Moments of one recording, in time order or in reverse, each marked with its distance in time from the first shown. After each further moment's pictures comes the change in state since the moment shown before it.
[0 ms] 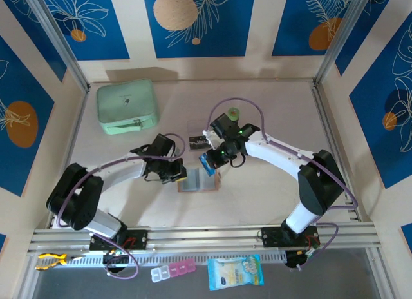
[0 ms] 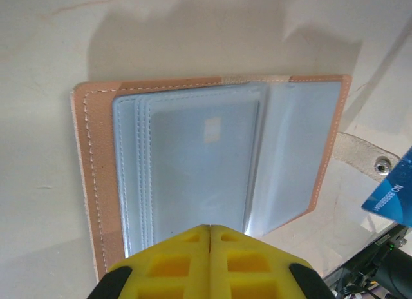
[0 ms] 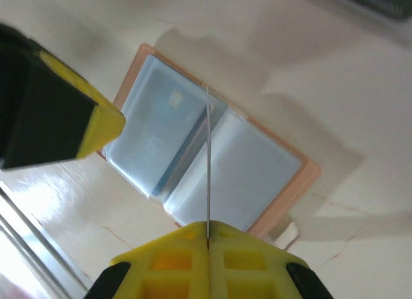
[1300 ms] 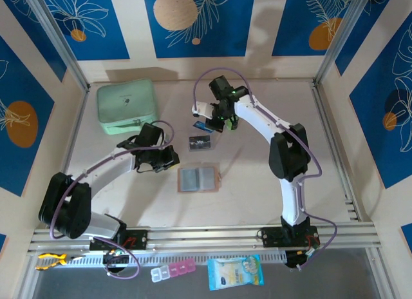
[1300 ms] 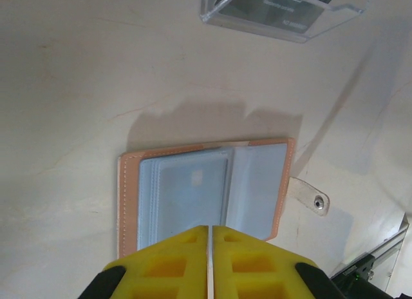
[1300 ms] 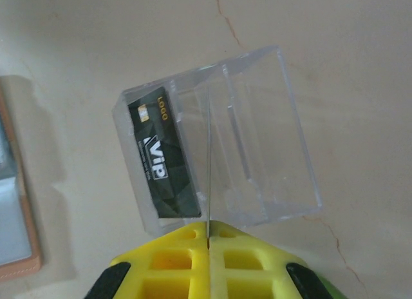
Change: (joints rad) left arm 0.114 -0.077 0.082 -0.082 -0.027 0.029; right arm -0.193 0.460 0.657 -0.167 0.008 -0.944
